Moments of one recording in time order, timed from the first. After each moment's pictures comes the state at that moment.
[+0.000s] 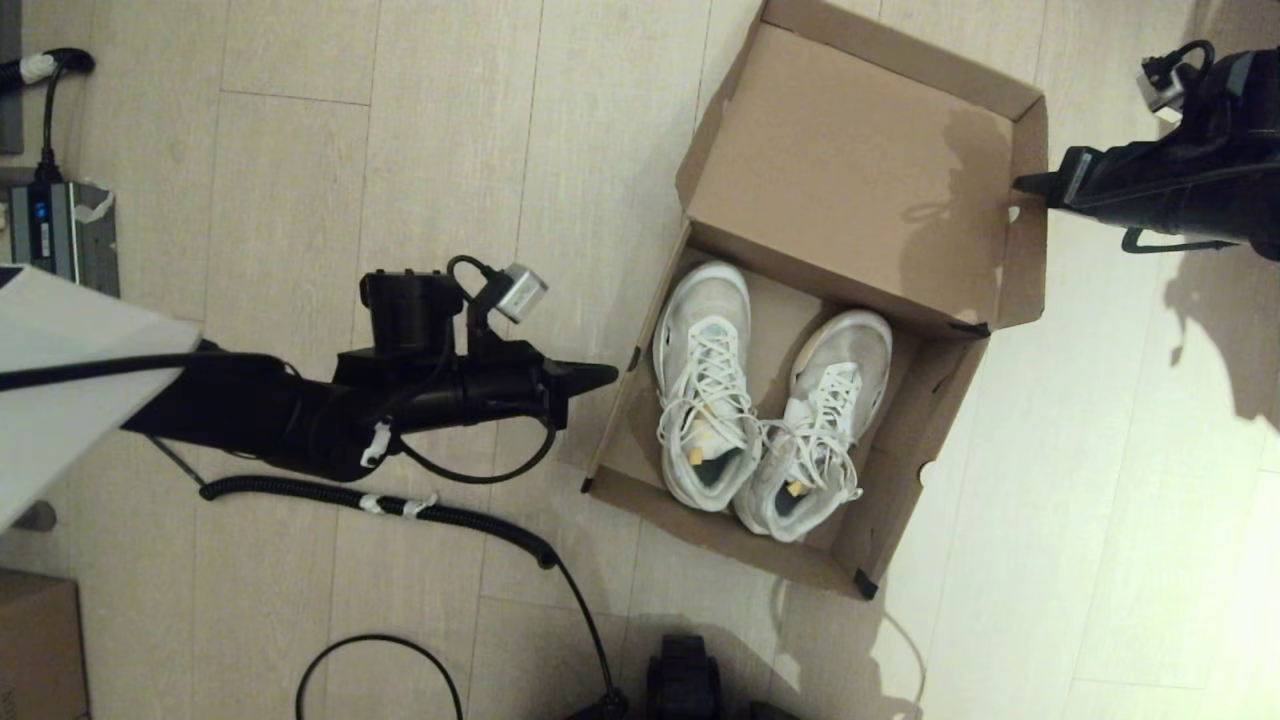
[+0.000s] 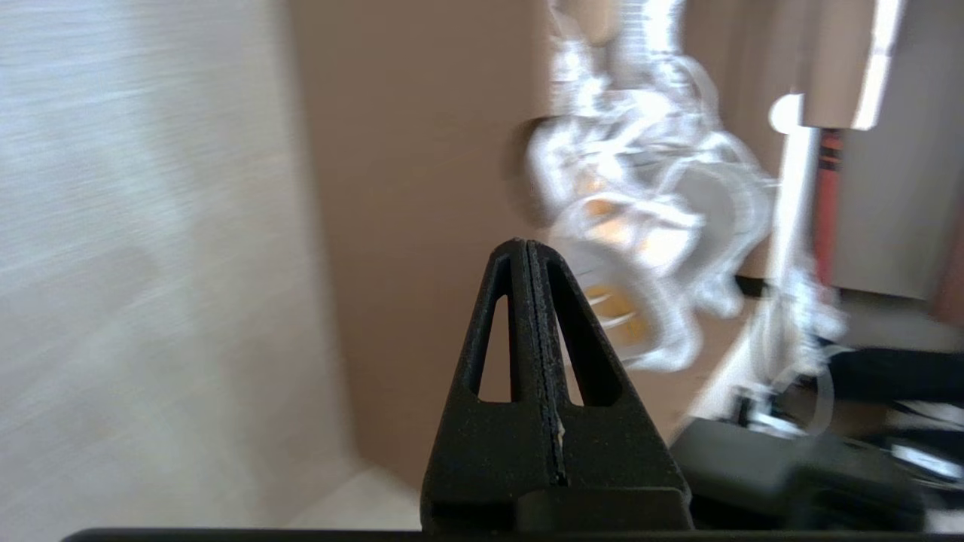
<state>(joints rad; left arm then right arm) -0.33 2.04 -1.24 -0.57 -0.65 0.13 -0.20 2.05 -1.96 -0.05 0.44 0.22</state>
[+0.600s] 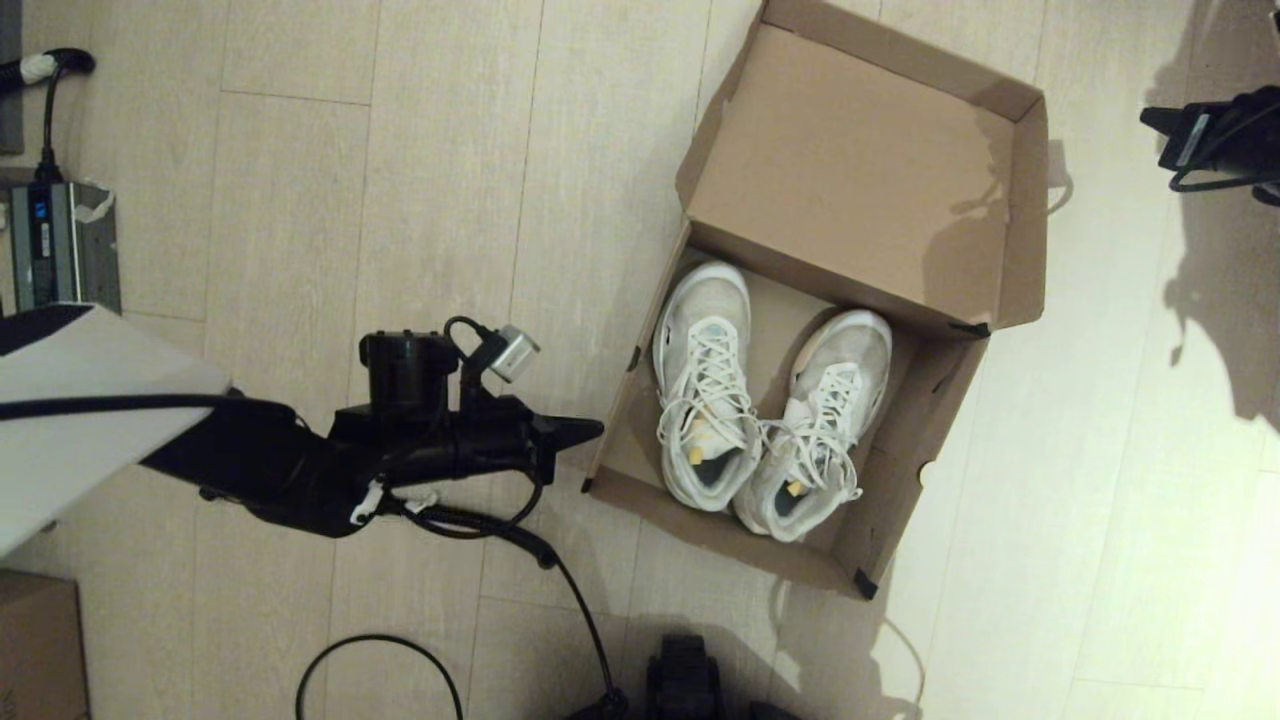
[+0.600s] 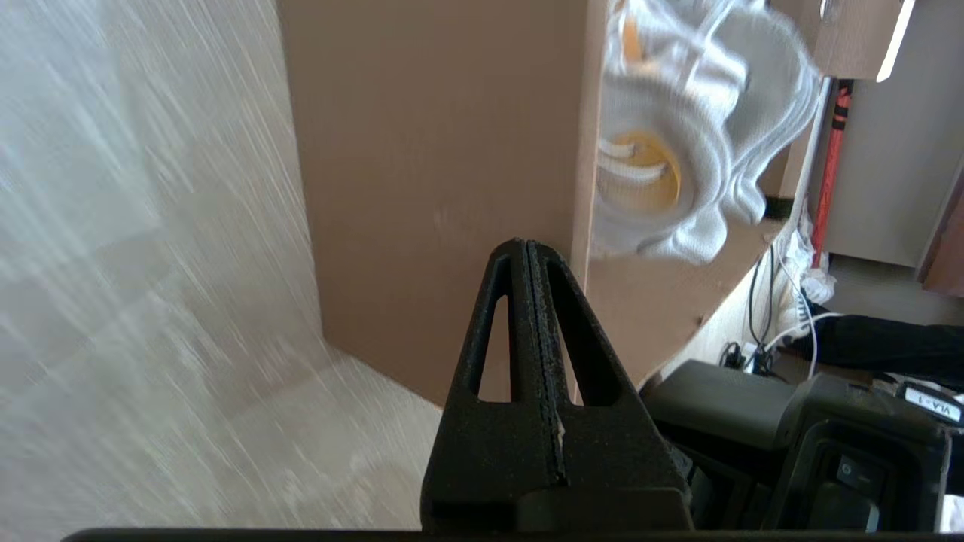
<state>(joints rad) -0.31 2.07 -1.06 -0.67 -0.65 0.16 -0.37 2.03 -1.96 -0.27 0.44 0.03</state>
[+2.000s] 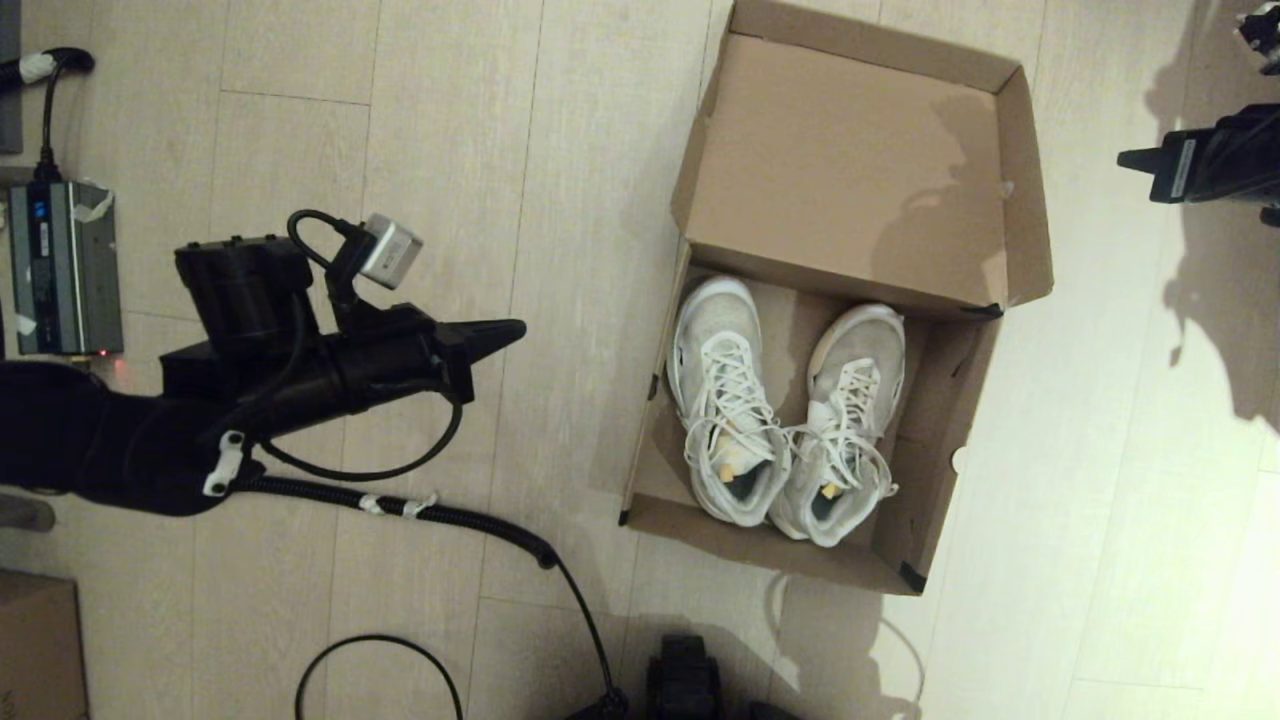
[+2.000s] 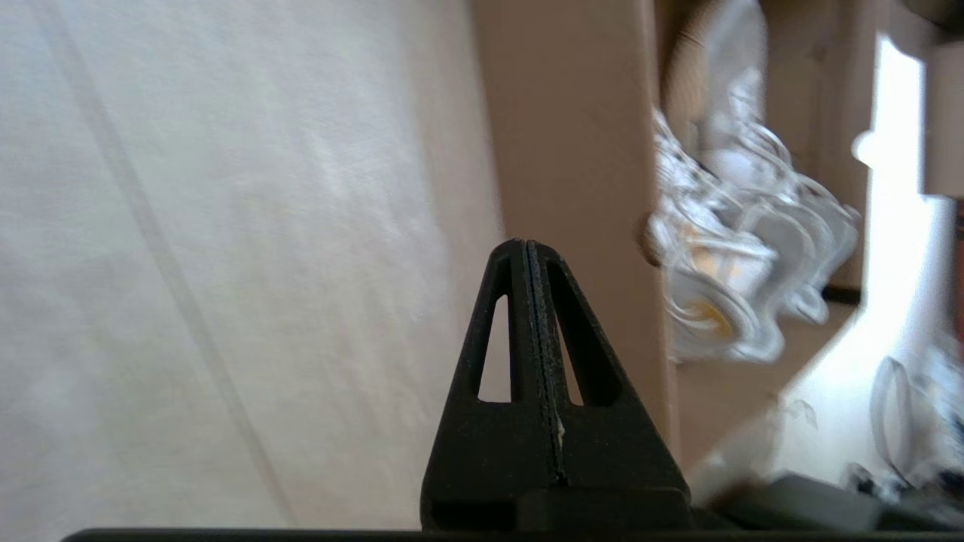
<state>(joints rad) -0.20 1.81 -1.01 -0.73 -0.59 0.15 -0.28 1.82 -1.76 -0.01 0.37 -0.10</state>
